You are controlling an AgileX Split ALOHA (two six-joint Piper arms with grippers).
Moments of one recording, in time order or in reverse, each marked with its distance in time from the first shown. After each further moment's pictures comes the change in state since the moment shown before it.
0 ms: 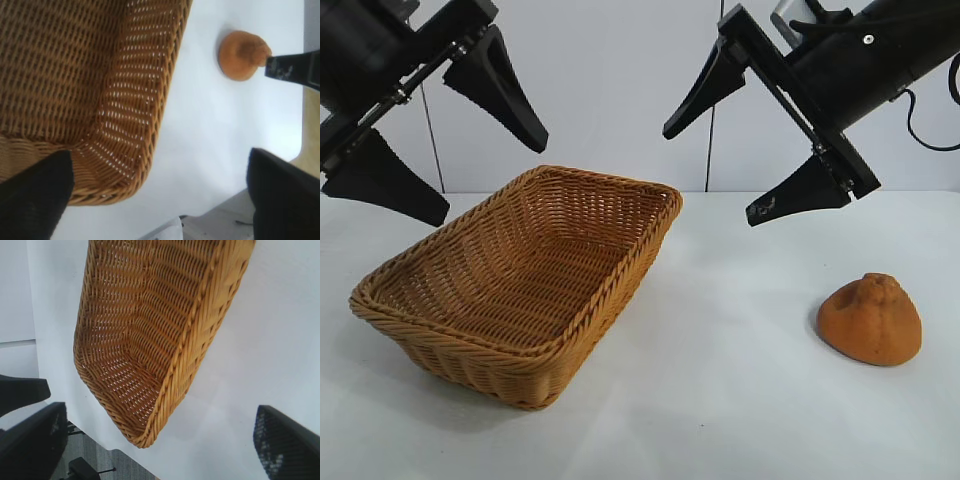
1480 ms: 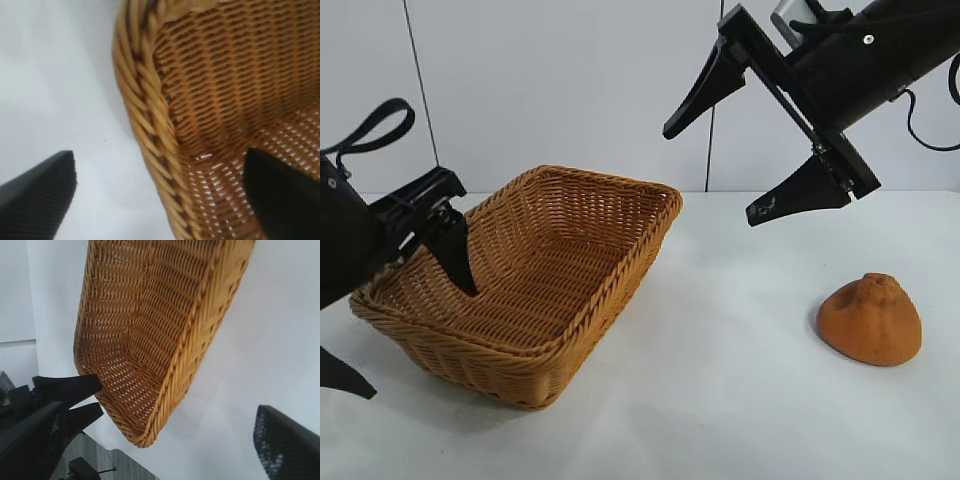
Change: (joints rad) left arm -0.154 0.094 0.310 0.476 -0.488 -1.220; right arm 0.000 0.000 0.000 0.000 -0.001 0.001
